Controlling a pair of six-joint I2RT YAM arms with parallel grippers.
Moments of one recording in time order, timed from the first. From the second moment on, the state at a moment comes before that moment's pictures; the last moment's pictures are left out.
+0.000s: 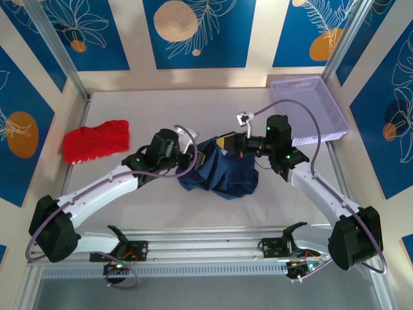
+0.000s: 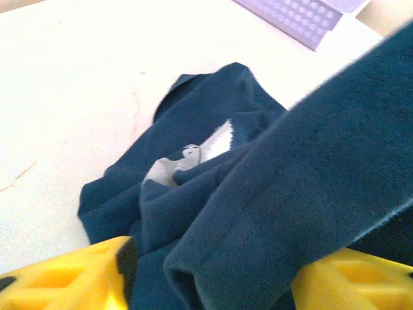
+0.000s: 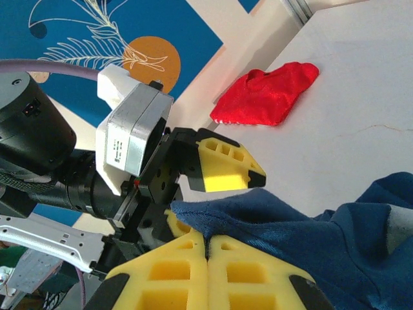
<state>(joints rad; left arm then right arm) -0.74 1.28 0.97 -0.28 0.03 -0.13 0.38 1.18 0.86 0.04 -0.87 0.53</state>
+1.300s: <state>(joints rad) -0.58 1.14 1.04 -0.36 0.38 -0.26 0.43 1.18 1.03 -0.45 -0.35 0.30</state>
